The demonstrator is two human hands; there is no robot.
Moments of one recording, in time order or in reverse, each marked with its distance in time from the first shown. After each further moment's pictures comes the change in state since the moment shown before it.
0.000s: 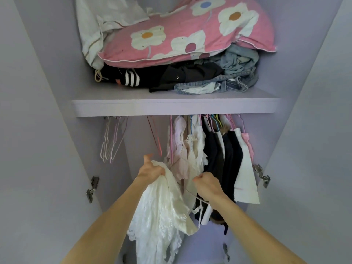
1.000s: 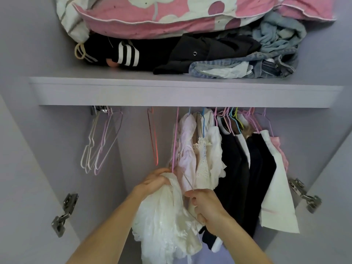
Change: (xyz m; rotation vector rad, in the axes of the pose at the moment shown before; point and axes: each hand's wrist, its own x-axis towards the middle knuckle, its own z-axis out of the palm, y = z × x) left_hand 0.162 -0.040 0.022 0.075 -0.241 0.133; right_hand 0.124 0.017 0.075 0.511 -0.101 0.154
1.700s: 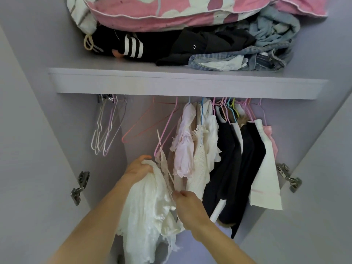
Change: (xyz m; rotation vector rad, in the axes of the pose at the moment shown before) left_hand -0.046 -0.026 -0.028 0.077 0.262 -0.077; right_hand -0.078 0.024 0.033 -0.368 -0.042 -0.078
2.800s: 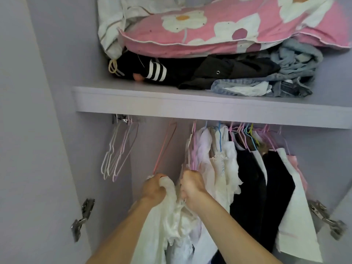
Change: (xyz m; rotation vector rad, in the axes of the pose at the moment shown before) left_hand 0.024 0.004 0.001 0.224 0.147 0.228; right_hand 0.098 -0.103 0.017 0.428 0.178 0.013
